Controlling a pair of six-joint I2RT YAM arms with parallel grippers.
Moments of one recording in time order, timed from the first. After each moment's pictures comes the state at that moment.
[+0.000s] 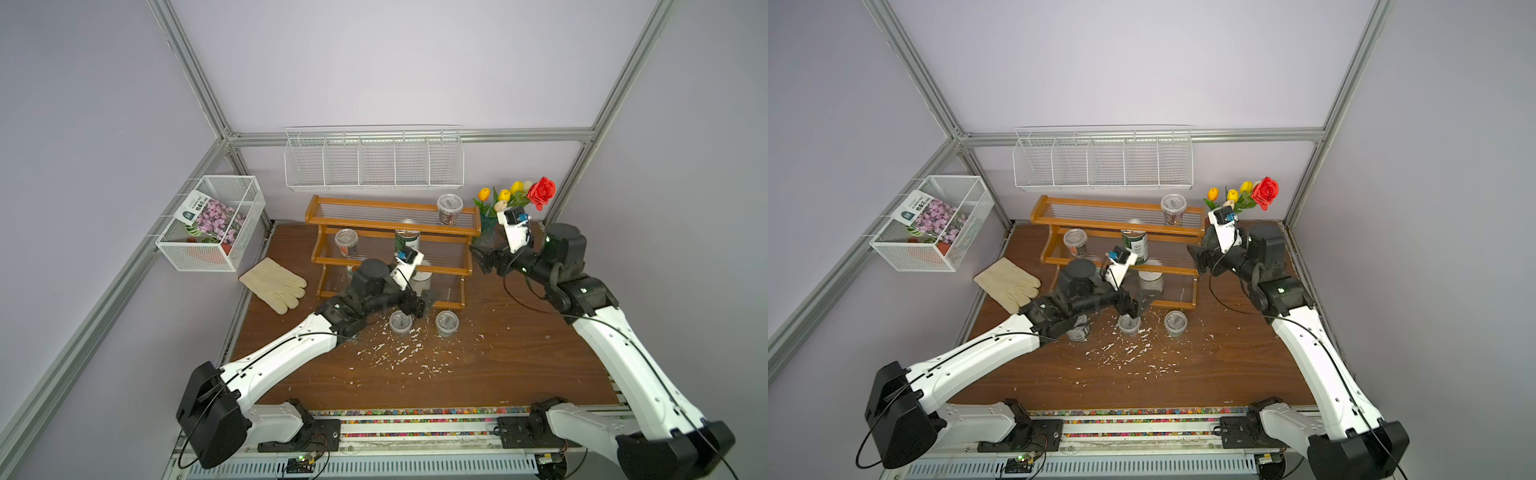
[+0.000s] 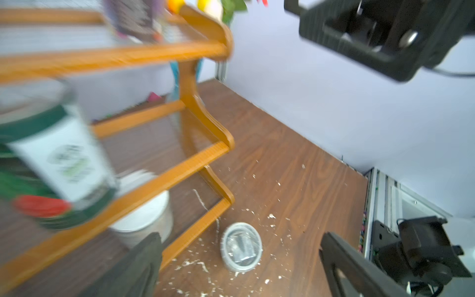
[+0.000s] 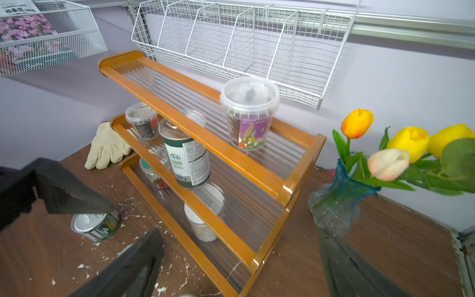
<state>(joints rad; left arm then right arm) -0.76 1.26 1.00 -0.03 0.31 -0.14 0.27 1.18 1.24 -0.37 -0.31 -0.12</state>
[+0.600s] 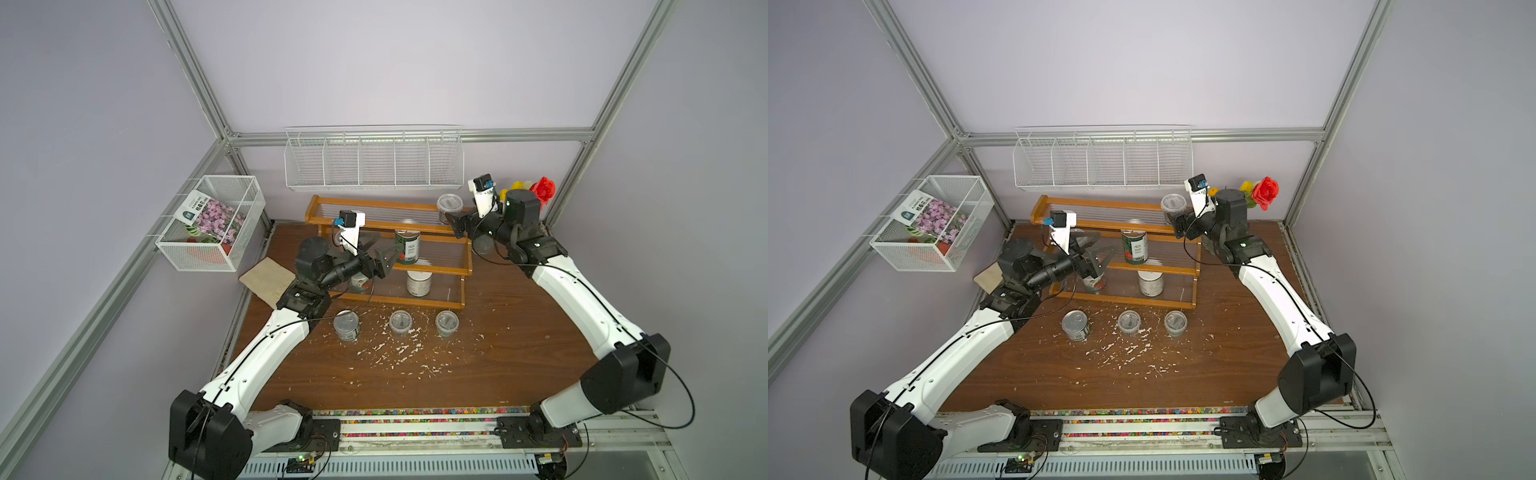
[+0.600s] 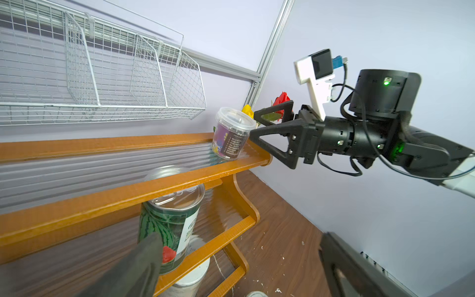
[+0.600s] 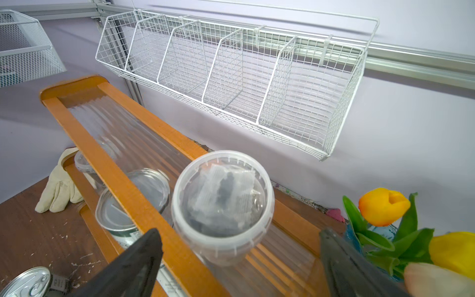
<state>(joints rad) -0.44 1.21 1.00 0.23 0.55 -0.36 0.32 1.56 1.52 -0.22 -0.23 -0.11</state>
